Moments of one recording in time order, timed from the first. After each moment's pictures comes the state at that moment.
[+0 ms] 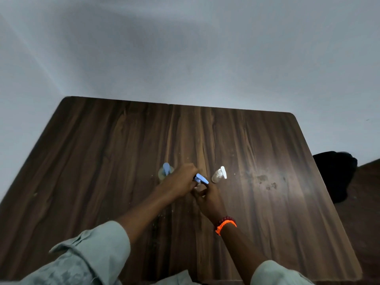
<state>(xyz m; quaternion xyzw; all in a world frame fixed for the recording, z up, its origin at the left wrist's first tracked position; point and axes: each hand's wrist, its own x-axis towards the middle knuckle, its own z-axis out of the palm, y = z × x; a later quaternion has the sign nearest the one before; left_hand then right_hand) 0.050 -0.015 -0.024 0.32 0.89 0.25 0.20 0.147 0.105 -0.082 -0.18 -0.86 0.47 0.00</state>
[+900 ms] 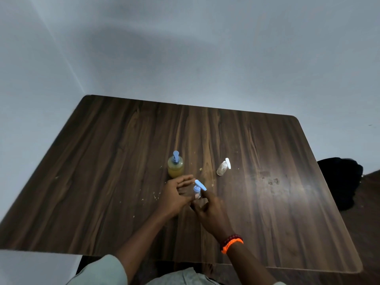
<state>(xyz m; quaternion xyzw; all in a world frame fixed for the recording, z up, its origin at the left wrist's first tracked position) 0.151 -0.080 -0.051 0.07 0.77 0.61 0.20 0.229 0.067 -0.052 -0.11 -0.88 0.47 0.02</state>
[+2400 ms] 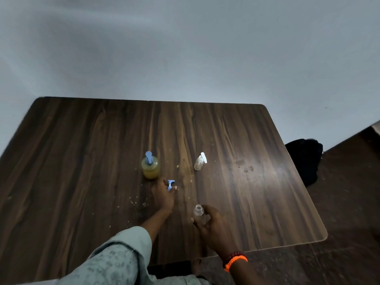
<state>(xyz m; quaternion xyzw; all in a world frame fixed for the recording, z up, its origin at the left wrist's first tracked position) 0.139 -0.015 -0.116 -0.07 0.87 0.48 0.11 0.296 0.109 -0.098 -0.23 -0.89 0.40 0.01</state>
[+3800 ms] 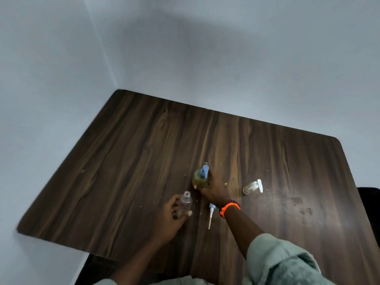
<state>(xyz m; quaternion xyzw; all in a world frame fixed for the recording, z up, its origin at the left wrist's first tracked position) 0.154 -0.153 -0.088 -0.04 0.78 0.60 0.17 0.077 0.044 -0.084 -0.12 -0.88 0.44 -0.13</state>
